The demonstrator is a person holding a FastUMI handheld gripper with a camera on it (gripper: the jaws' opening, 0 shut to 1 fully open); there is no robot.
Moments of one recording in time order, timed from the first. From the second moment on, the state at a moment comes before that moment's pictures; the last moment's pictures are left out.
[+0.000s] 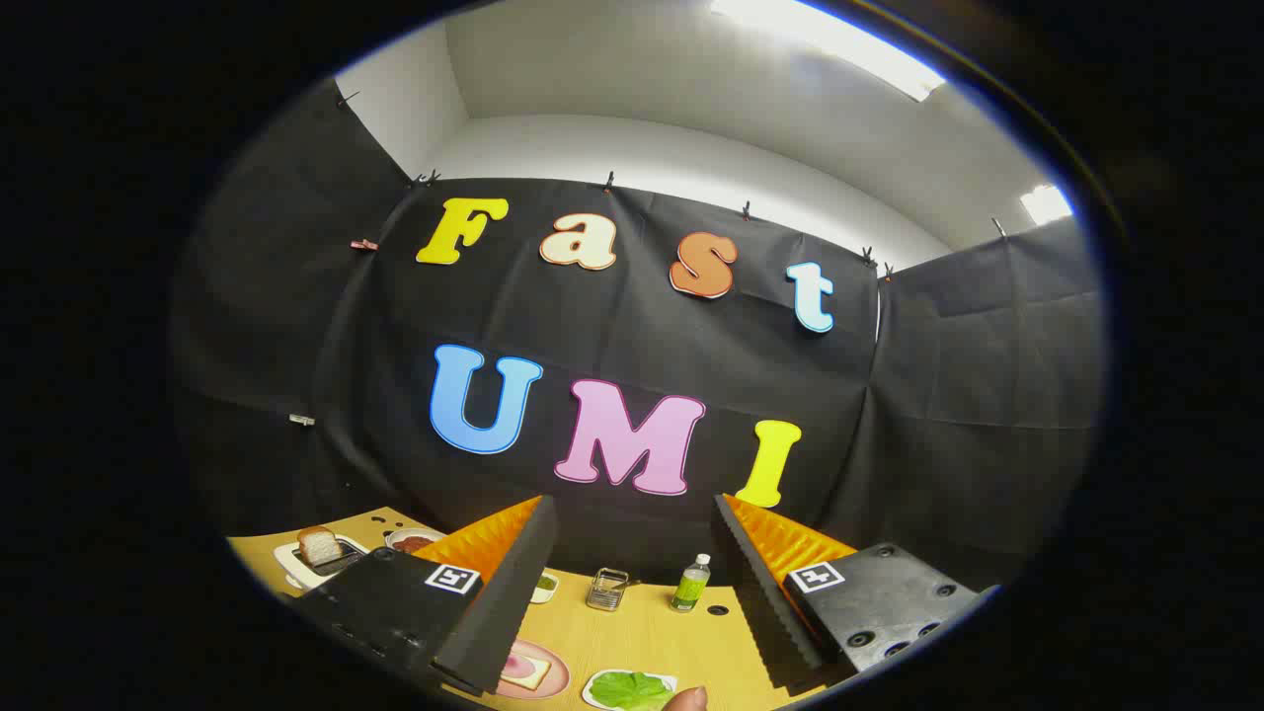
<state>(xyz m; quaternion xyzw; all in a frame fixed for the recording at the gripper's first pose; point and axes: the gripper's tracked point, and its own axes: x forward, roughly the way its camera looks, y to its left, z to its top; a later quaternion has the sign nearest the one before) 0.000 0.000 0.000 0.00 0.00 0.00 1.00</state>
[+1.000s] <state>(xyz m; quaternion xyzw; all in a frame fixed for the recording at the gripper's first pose) -0.002 -0.006 -0.022 -0.01 0.02 0.00 1.00</state>
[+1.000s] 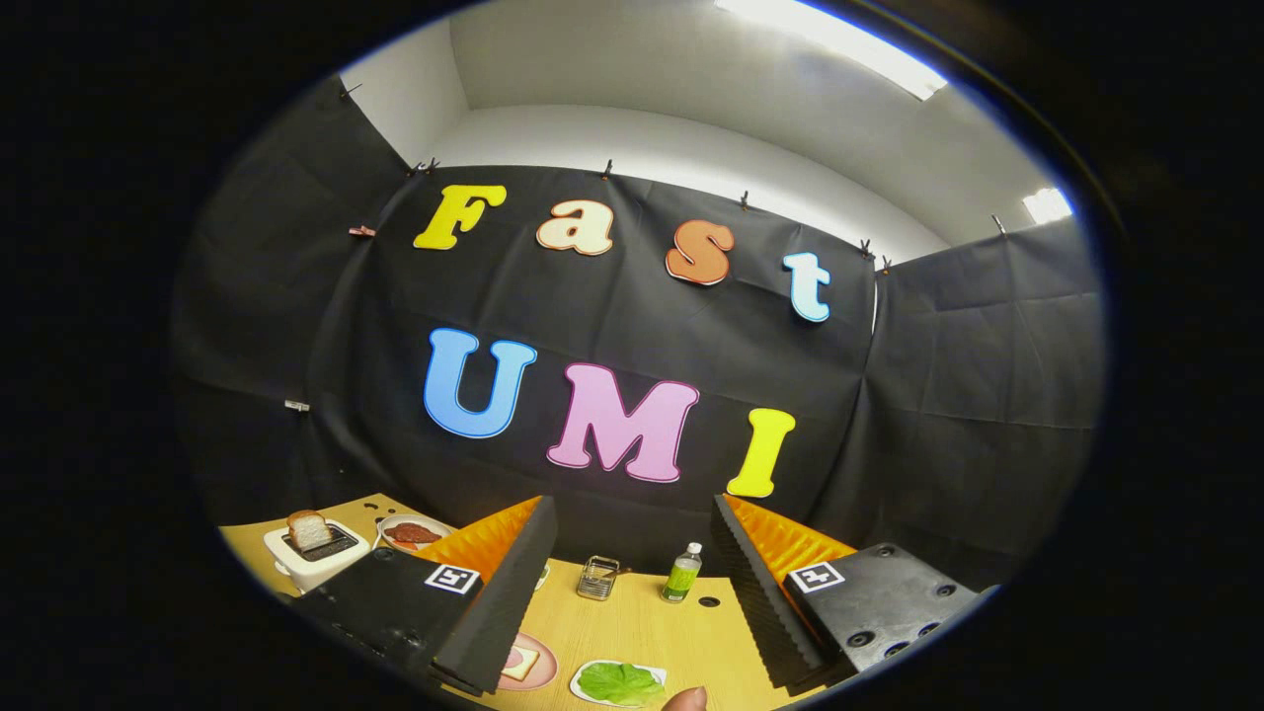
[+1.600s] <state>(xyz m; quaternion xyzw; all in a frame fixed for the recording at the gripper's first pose) 0.037 -0.009 -0.176 -0.03 0.21 0.11 0.97</state>
